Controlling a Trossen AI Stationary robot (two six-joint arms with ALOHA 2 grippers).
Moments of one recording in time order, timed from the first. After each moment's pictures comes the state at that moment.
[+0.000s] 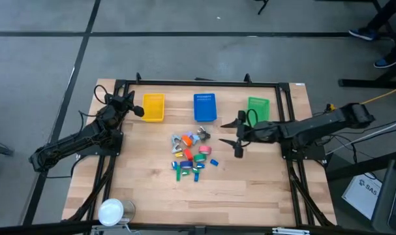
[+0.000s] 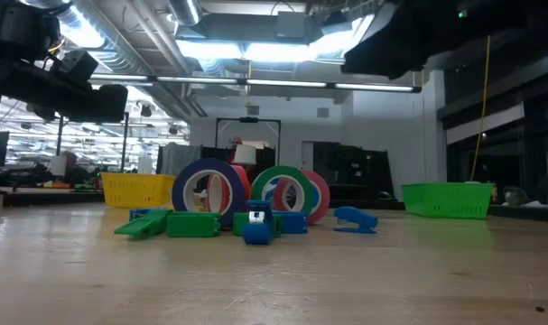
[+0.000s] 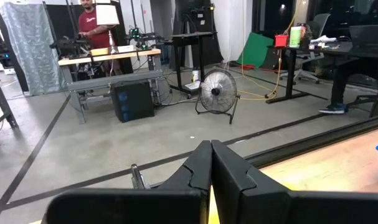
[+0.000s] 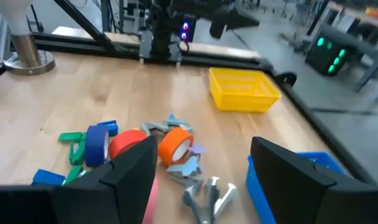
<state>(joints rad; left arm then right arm) 0.59 0.17 0.01 0.11 -0.65 0.01 0.18 1.18 0.59 0.25 0.31 -0.04</state>
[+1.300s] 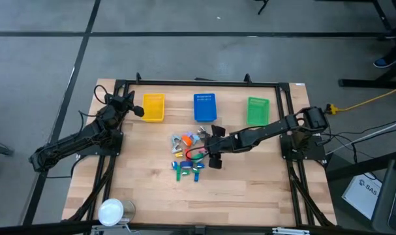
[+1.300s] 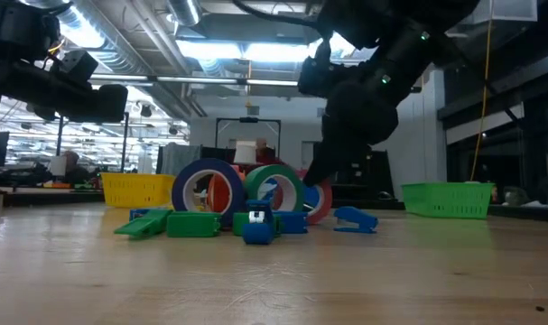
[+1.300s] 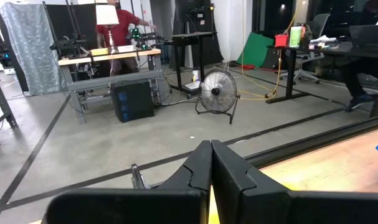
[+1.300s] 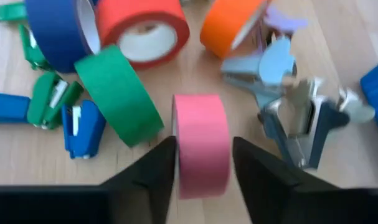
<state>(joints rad) 0.59 0.17 0.01 0.11 -0.65 0.01 0.18 1.79 1.00 -0.17 0.23 0.21</state>
